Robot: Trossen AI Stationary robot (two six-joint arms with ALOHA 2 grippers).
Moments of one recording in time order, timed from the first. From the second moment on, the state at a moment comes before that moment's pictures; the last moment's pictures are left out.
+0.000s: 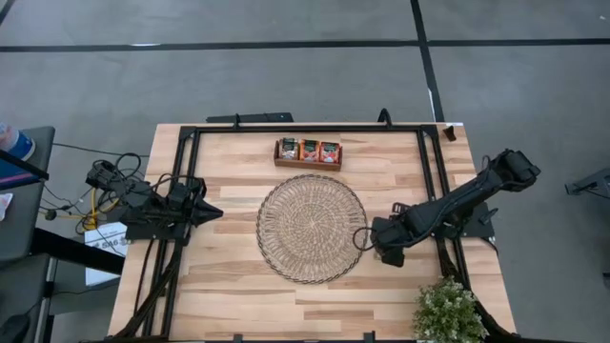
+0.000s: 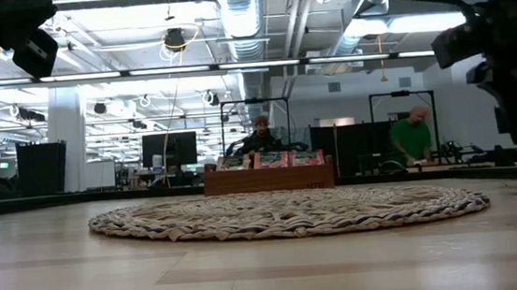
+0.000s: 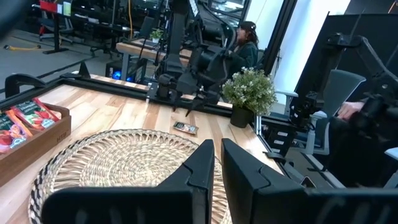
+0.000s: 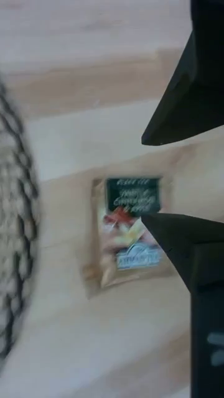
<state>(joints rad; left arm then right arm) -0.51 0.00 0.24 -0.20 -0.42 -0.26 0.44 1.40 0.80 -0.95 0.10 0.66</state>
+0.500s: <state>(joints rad) -0.51 0.00 0.24 -0.20 -0.42 -0.28 0.35 1.36 0.66 -0.78 0.00 0.60</state>
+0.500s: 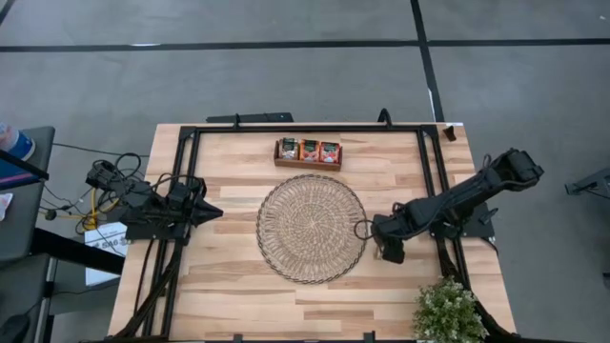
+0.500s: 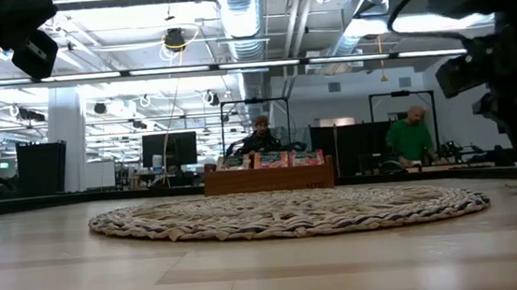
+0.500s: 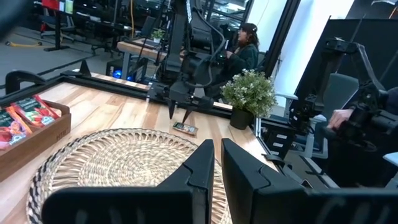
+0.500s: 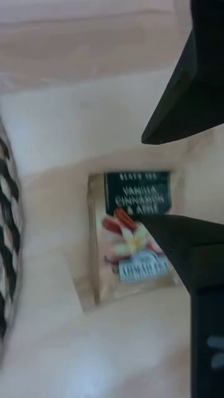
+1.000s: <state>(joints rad) -0.51 0.00 0.24 -0.20 -0.42 -0.28 0.26 1.38 0.57 -0.72 -0.08 0.59</state>
